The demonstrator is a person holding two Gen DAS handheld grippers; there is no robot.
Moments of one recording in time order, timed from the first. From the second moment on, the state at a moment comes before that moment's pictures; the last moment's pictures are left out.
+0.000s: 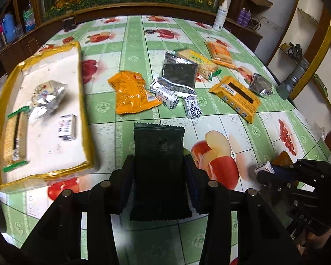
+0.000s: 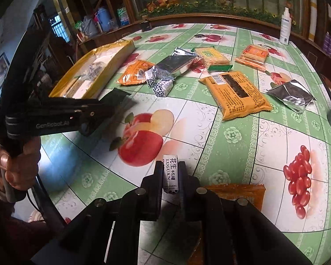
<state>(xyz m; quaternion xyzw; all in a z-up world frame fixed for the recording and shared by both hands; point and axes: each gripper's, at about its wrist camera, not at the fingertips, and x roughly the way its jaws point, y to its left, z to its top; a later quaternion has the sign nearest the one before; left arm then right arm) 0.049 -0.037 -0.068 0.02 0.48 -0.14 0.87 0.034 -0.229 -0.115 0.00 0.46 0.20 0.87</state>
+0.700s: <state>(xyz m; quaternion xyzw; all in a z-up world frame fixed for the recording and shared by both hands) 0.036 0.063 -0.023 0.03 0.39 0.05 0.92 0.049 -0.151 -0.073 0.02 0.42 0.28 0.87</state>
